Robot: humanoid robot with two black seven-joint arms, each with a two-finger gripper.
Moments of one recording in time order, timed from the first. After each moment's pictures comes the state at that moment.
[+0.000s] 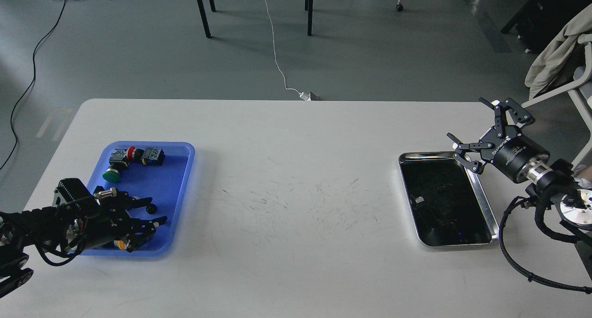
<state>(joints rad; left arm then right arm) -0.46 0.83 -0.37 -1.08 2.15 0.17 -0.45 0.58 -0.68 0.50 0.91 0.36 0.49 0.12</state>
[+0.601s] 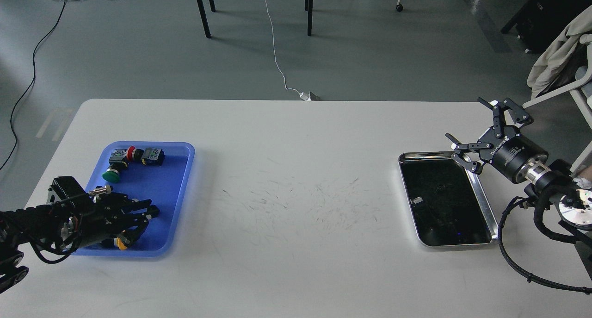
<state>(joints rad) -0.46 0.83 -0.37 -1.04 2.13 0.17 -0.46 0.58 -0.68 0.50 0.92 0.36 0.49 0.12</state>
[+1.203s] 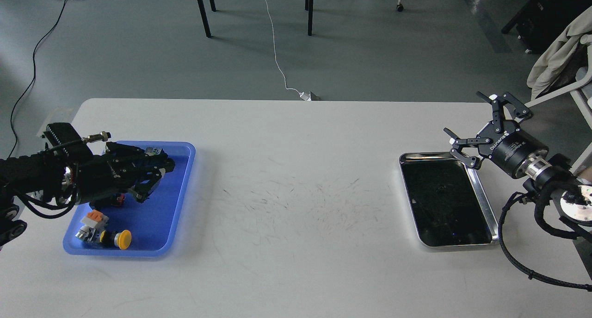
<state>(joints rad) -0.69 0.98 -0.39 -1.46 2.02 0.00 -0.38 0.58 -0.71 0.51 0.96 0.36 0.49 0.12</state>
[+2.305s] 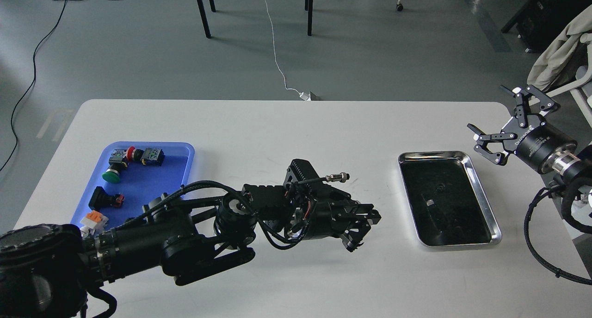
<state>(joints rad) -0.78 -0.02 -0.25 -1.13 2.07 -0.17 -0.18 0.59 -0.77 0.54 0.94 0.28 0.49 0.12</state>
